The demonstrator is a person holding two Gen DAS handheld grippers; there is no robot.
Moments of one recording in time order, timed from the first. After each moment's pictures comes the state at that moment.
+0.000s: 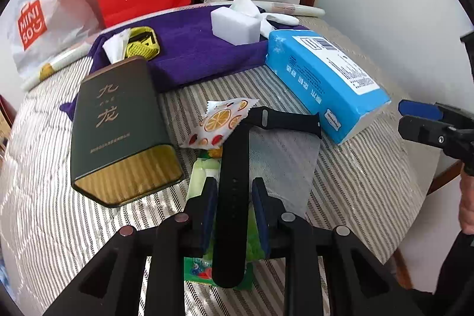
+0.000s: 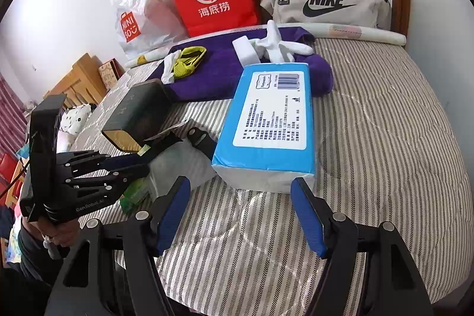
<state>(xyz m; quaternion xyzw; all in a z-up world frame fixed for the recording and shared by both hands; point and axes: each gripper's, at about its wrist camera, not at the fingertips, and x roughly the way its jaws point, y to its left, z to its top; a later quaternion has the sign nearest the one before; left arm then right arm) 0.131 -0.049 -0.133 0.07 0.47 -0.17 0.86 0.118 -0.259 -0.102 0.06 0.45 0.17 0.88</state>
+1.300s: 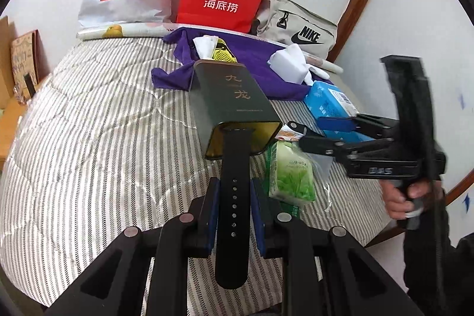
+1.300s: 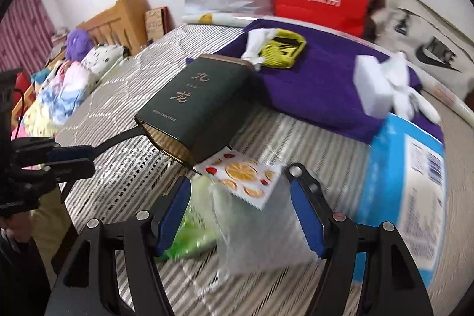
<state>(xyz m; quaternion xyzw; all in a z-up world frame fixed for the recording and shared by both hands) 0.080 0.085 -0.109 -0.09 0.43 -0.15 0.88 0.174 -0.113 -0.121 -0.09 0.45 0.29 0.84</state>
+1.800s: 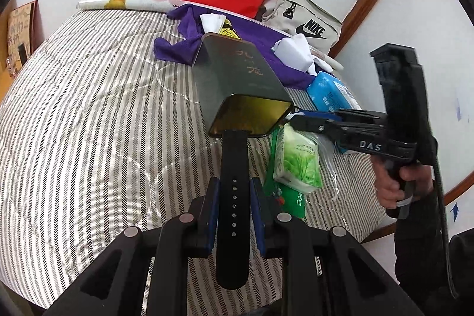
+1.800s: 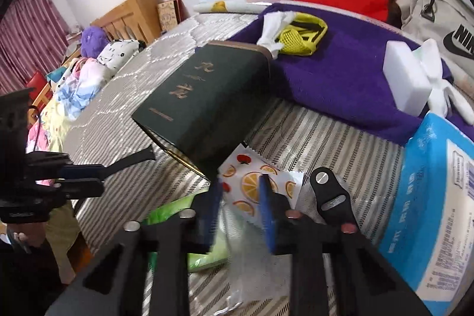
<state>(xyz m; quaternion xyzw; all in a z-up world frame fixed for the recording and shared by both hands) 0.086 0.094 -0.135 -0.14 0.45 -0.16 0.87 0.192 -0.109 -0.136 -0.07 0.47 0.33 0.82</state>
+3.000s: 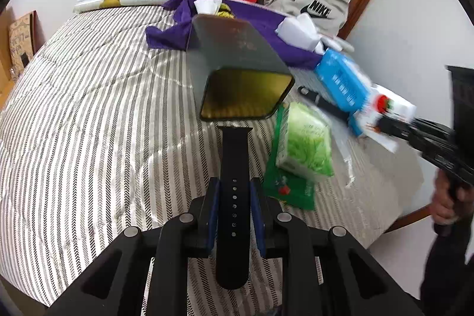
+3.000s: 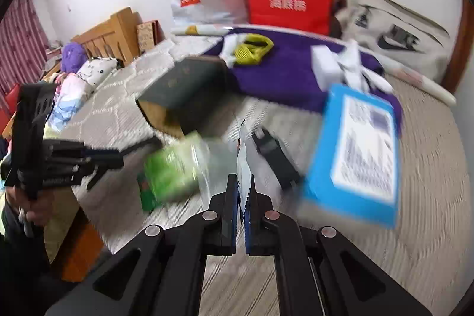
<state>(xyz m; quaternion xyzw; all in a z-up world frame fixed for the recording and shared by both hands) 0.084 0.066 -0.149 -0.08 0.47 -0.13 0.87 0.116 -0.183 -0.105 -0.06 0.43 0.25 0.86</state>
